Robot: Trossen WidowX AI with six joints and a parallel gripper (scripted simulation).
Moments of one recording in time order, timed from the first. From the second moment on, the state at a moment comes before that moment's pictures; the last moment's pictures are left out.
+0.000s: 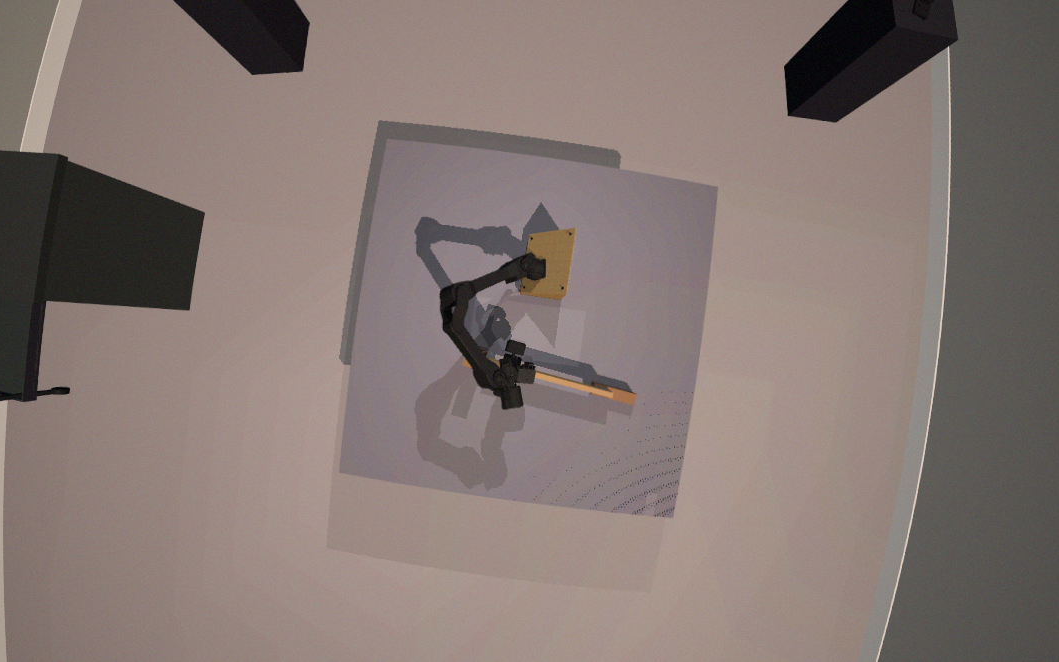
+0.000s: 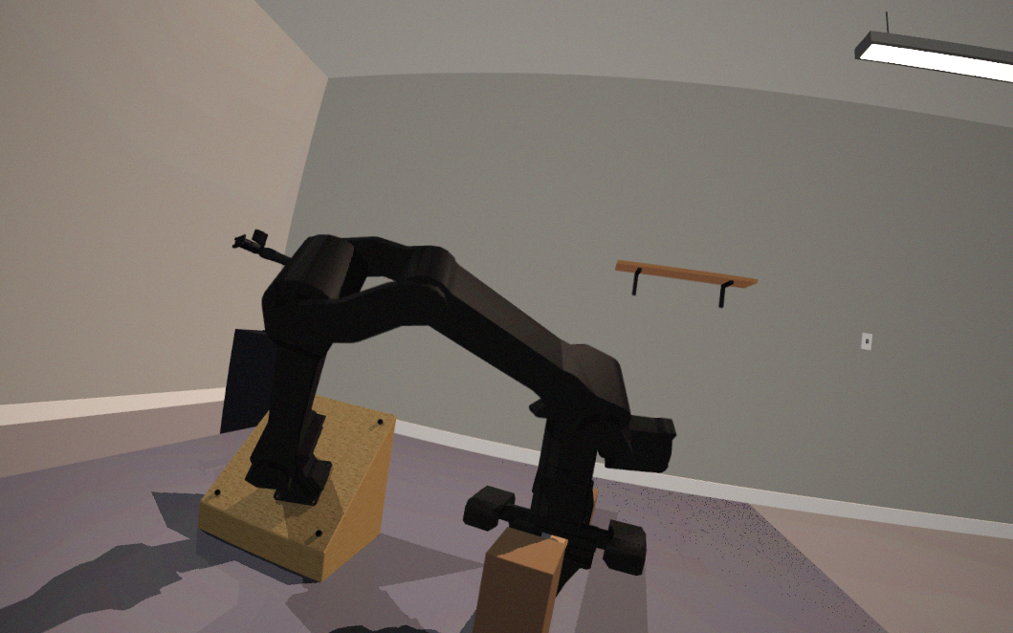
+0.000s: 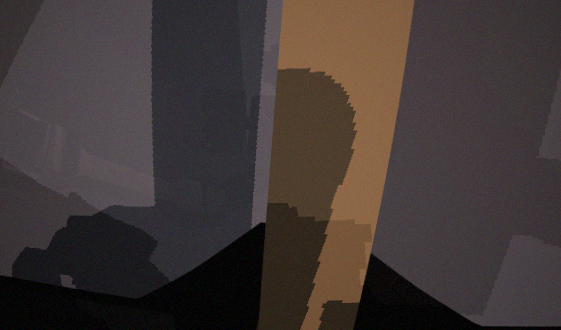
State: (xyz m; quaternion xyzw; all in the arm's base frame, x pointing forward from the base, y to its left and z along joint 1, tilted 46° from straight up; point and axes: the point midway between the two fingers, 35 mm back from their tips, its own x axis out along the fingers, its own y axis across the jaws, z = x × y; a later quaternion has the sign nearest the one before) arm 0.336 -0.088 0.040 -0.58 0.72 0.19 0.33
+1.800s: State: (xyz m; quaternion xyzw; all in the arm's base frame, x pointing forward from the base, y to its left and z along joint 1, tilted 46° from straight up) arm 0.333 -0.094 0.047 -0.58 0.72 0.20 0.33
